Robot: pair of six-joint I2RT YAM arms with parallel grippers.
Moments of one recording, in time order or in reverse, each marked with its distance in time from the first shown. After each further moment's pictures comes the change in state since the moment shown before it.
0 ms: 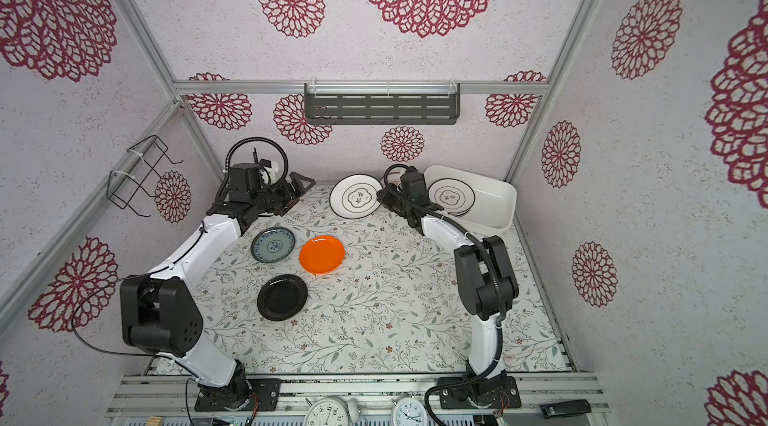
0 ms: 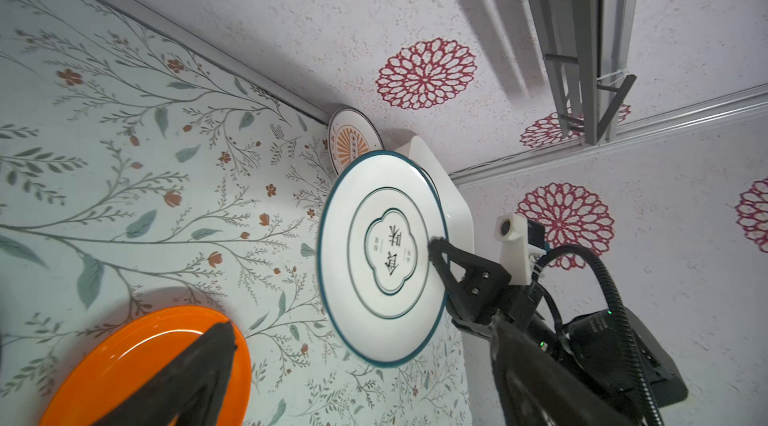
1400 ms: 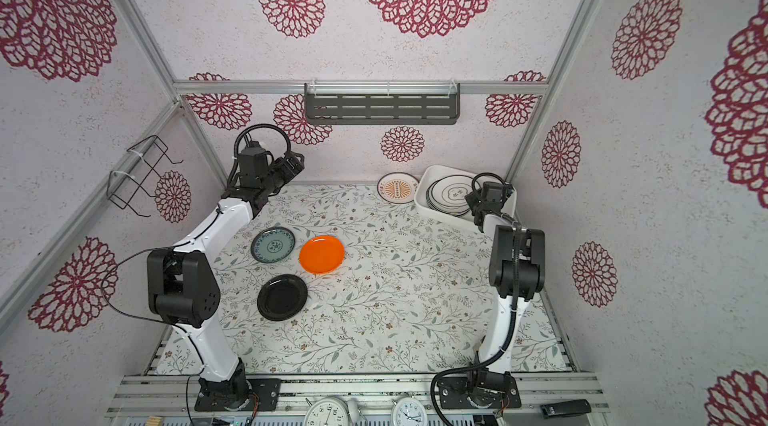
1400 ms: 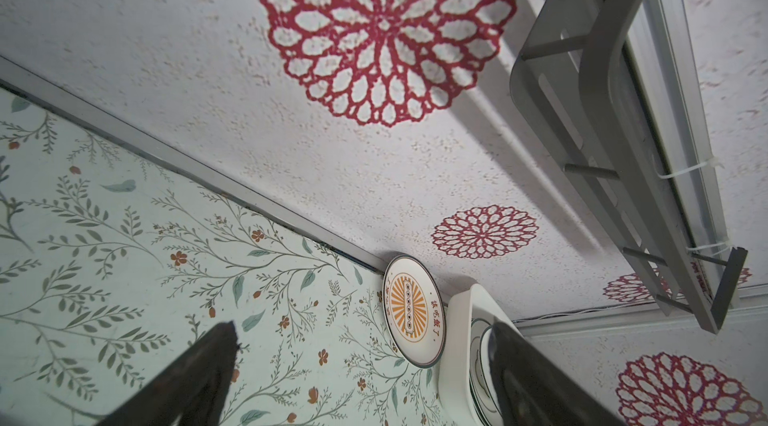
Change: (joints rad) left arm -0.007 0.250 0.254 0.147 -0.352 -0.013; right arm -0.501 0.175 -0.030 0.107 0.217 0.032
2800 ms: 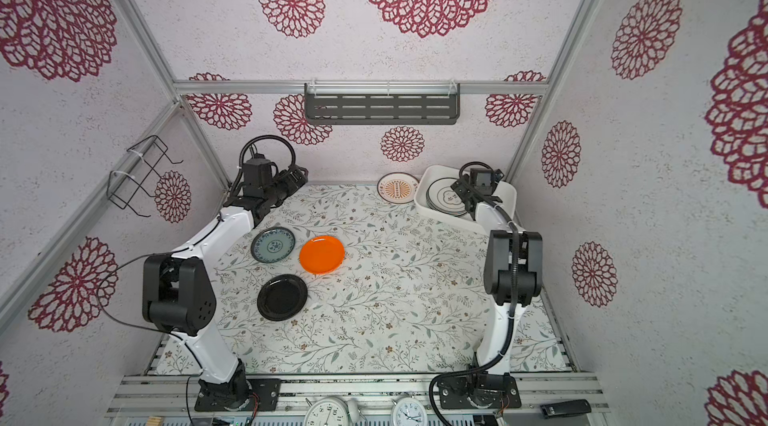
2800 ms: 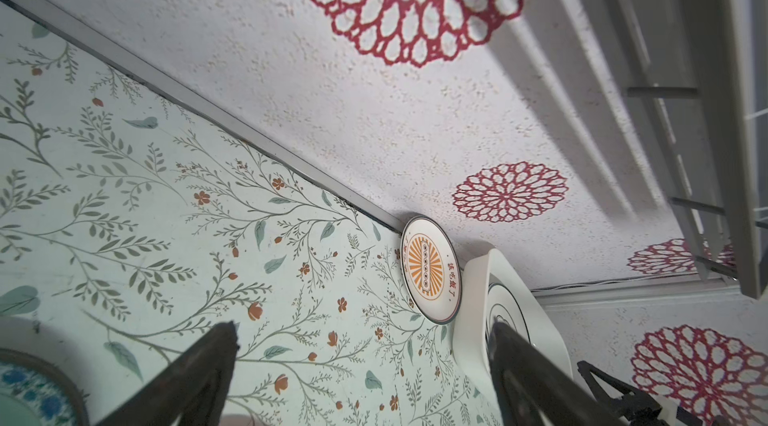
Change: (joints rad) left arm -0.024 -0.106 -0.163 -0.011 0.009 0.004; right arm 0.129 -0.124 0.108 -0.302 0.122 -0.120
